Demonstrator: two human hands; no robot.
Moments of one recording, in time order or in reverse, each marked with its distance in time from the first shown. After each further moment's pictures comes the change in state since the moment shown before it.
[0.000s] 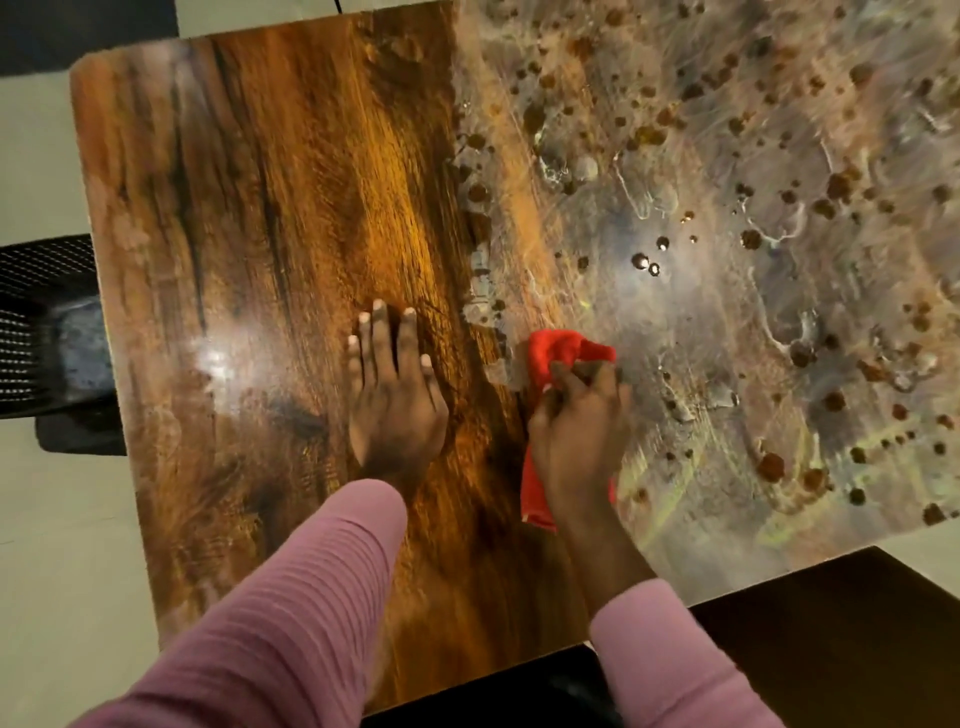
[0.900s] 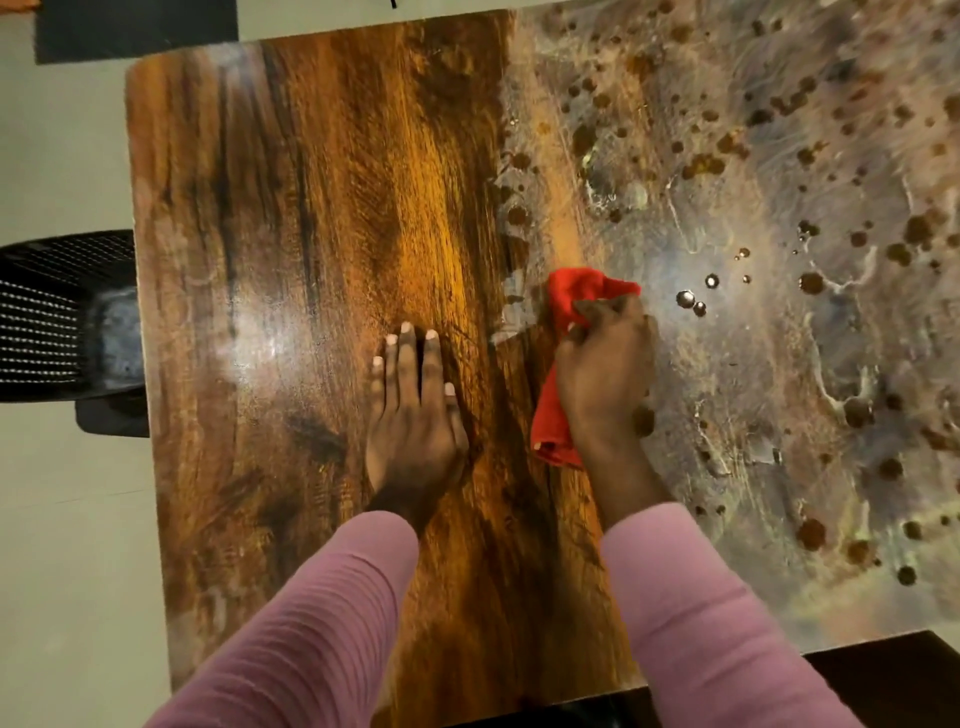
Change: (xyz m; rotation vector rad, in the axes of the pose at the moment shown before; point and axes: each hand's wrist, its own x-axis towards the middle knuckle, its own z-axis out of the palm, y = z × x) left_hand 0.004 -0.001 -0.001 0.084 -0.083 -0.003; right_hand 0.095 -0.038 0.012 0.038 -0.019 -0.010
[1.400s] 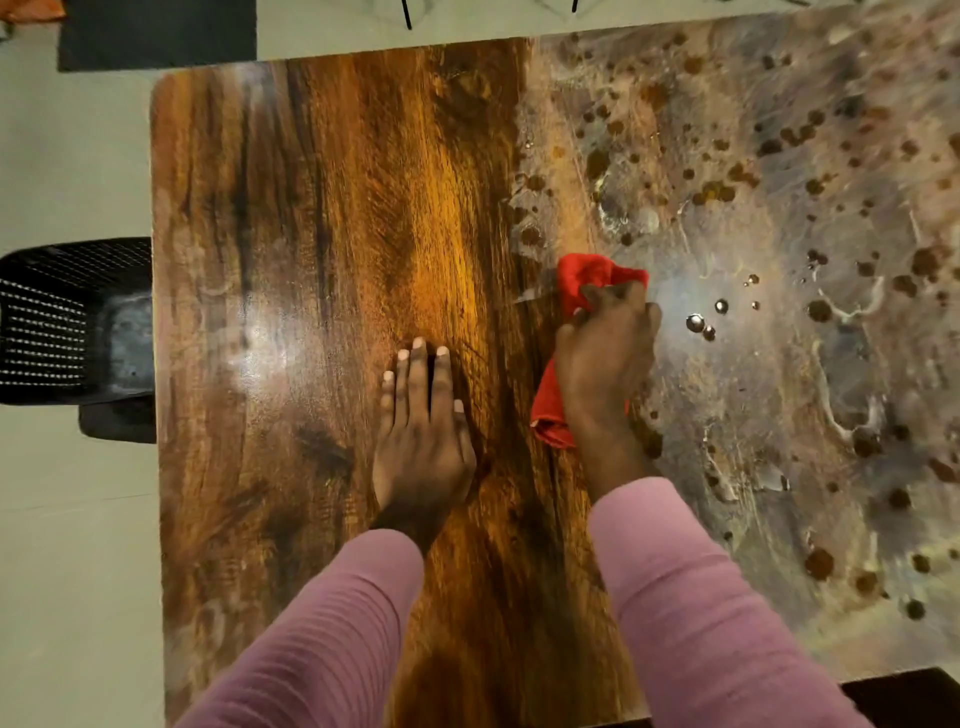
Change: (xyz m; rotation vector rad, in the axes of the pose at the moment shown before) left_hand 0.000 -0.002 0.001 0.005 0.016 0.007; right_hand 0.024 -0.022 0.012 -0.029 0.066 -0.011
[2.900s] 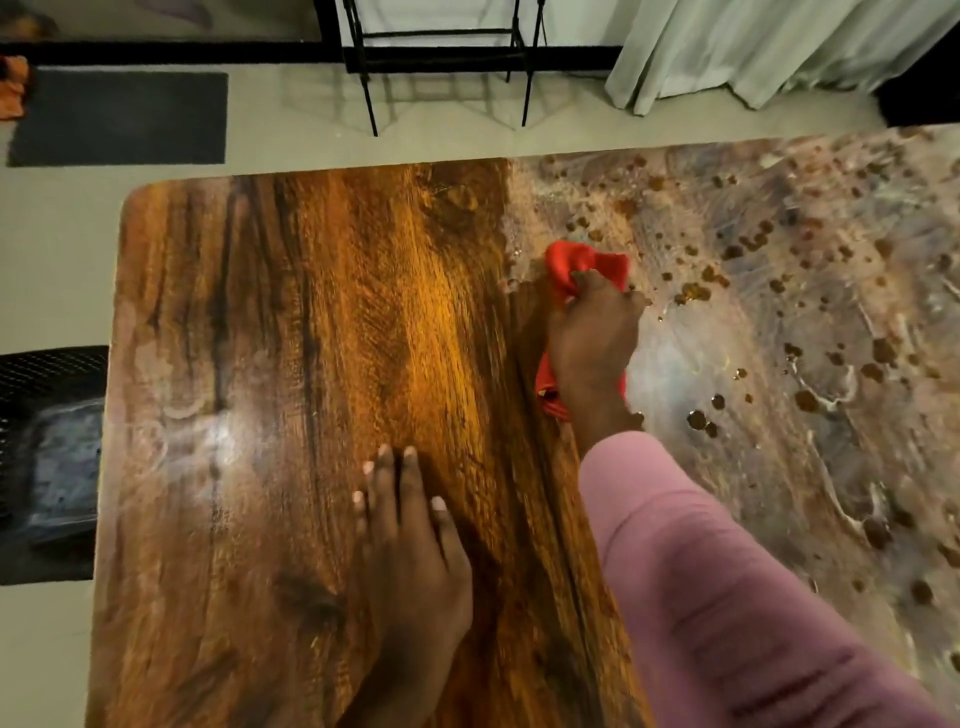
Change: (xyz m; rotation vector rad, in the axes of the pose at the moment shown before) left_hand 0.018 -0.002 -0.013 -0.302 0.118 -0.196; right_hand 0.099 -0.056 0.033 0.081 0.133 0.014
